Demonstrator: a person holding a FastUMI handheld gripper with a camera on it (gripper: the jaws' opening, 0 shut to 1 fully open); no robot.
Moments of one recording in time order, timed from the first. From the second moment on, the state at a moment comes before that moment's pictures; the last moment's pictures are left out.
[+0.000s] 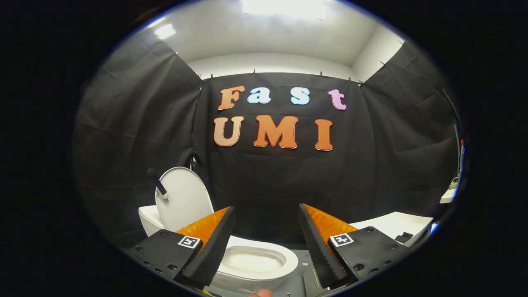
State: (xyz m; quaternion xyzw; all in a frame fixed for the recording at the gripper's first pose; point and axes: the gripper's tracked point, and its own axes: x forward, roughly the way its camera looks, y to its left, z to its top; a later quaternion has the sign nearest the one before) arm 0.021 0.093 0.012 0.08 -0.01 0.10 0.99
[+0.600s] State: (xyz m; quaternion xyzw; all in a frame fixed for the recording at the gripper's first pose) arm 0.019 0.098 0.013 0.08 -0.01 0.11 0.99
